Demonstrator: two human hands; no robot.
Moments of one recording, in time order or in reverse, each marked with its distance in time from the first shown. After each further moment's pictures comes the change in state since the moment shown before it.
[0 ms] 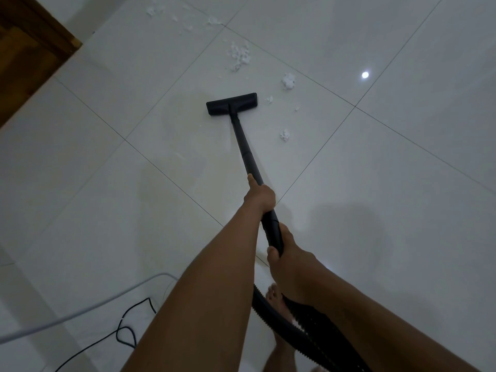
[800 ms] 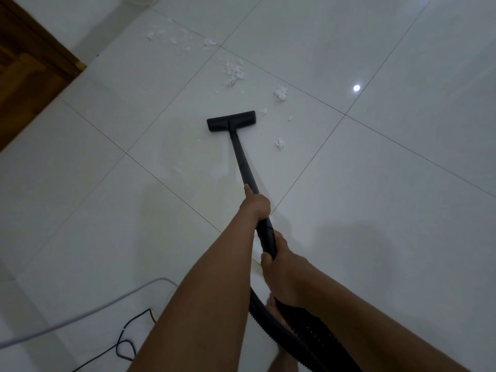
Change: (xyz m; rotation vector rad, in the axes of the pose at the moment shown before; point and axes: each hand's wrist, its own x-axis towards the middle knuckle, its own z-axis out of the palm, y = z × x) left_hand -0.013 -0.016 0.003 0.078 0.030 0.091; right_hand -0.017 0.008 0.012 -0.067 -0.035 0.004
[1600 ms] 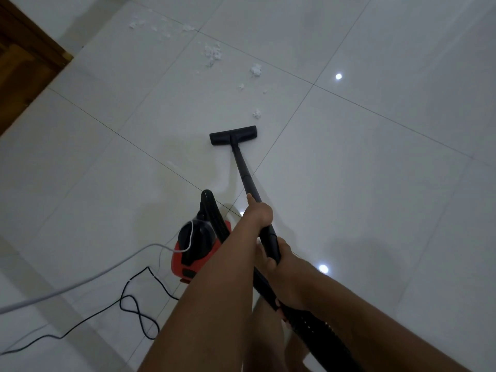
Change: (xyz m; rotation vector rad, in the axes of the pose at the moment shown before) left_hand -0.164 -0.113 0.106 0.016 -0.071 -0.018; right_hand -0.139 0.141 0.093 0.072 0.052 0.070
